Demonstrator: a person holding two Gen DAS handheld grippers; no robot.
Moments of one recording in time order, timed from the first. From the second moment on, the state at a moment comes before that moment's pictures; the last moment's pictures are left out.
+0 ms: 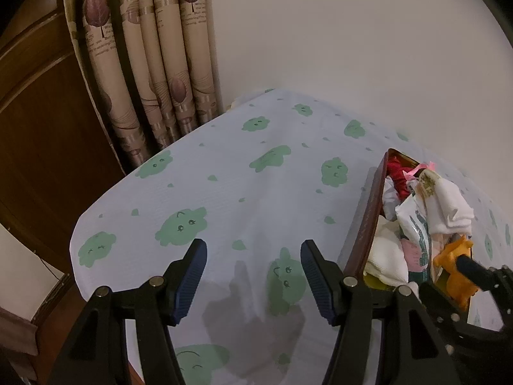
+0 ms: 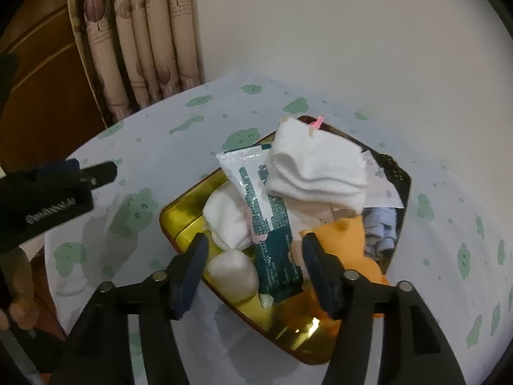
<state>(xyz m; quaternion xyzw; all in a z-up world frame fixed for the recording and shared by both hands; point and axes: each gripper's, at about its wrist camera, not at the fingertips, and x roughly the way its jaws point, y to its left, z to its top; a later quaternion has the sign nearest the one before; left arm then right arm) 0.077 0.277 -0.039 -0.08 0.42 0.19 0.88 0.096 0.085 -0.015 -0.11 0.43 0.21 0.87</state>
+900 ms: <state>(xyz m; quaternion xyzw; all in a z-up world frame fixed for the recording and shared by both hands) 0.078 0.247 -0.038 -0.04 0.42 0.15 0.89 0.054 0.052 -0.008 -0.08 0.44 0.13 0.89</state>
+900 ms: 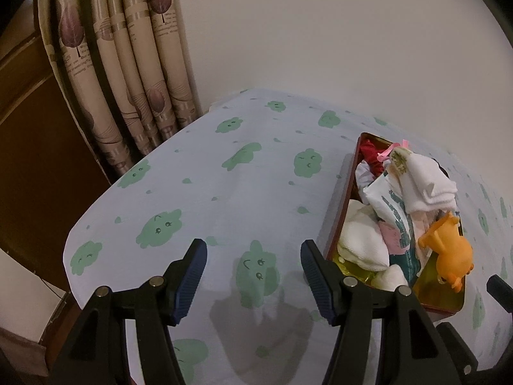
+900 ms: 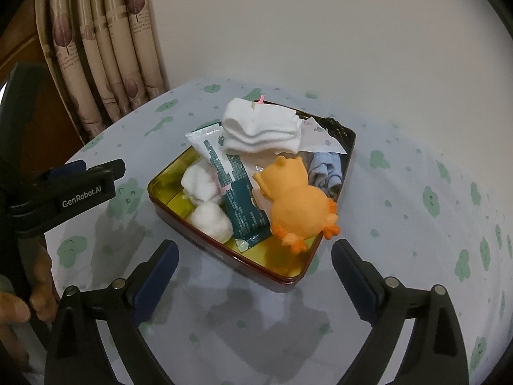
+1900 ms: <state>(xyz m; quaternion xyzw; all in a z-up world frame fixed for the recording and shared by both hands) 0.079 0.246 -0.038 -0.05 0.43 0.15 0.89 0.053 0.056 -0.017 -0.08 0.45 0.13 0.88</state>
